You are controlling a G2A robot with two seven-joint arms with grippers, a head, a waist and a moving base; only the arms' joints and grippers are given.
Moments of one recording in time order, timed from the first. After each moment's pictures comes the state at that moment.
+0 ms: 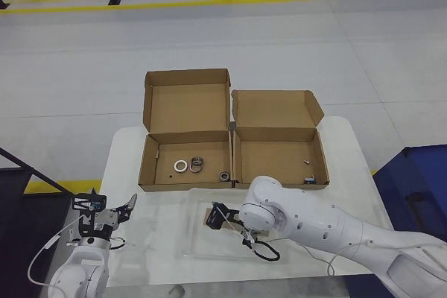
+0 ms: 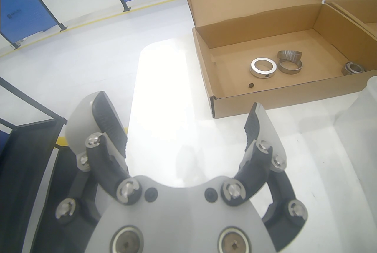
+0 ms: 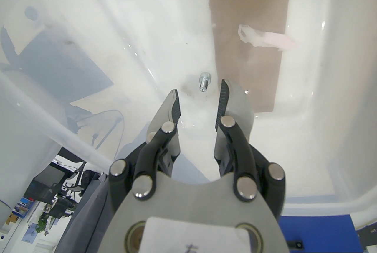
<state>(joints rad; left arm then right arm) 1.73 -1.15 -1.60 -1.80 1.33 0.00 0.00 -0.52 -1.15 0.28 -1.60 -0.57 -0.02 1.54</state>
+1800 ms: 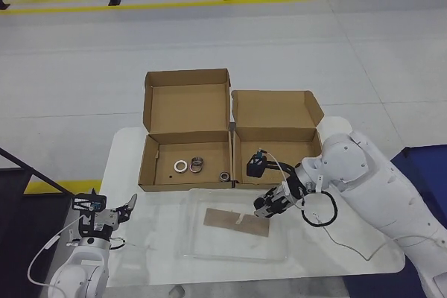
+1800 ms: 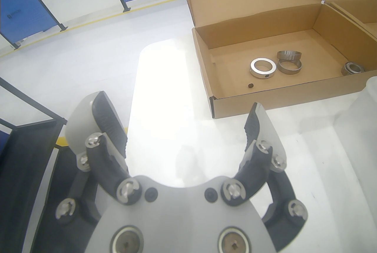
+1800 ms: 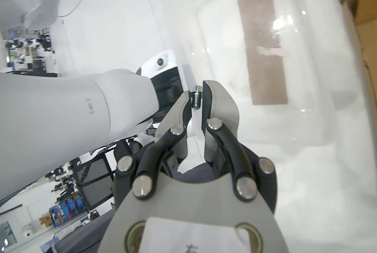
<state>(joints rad) 1.73 -1.15 -1.60 -1.80 1.33 0.00 0.00 -0.65 -0.92 0.82 -1.63 0.03 -0.24 1.54</state>
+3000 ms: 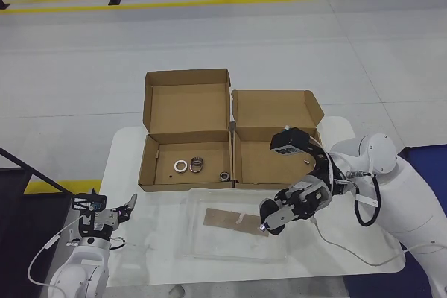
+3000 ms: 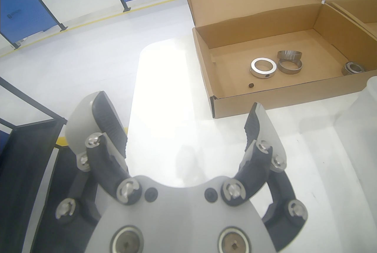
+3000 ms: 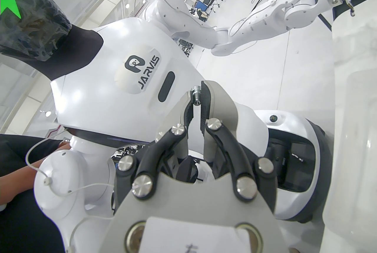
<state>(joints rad) 1.73 -1.15 -1.60 -1.80 1.33 0.00 0.00 -0.73 -0.87 0.95 -1.70 0.95 -0.29 1.54</state>
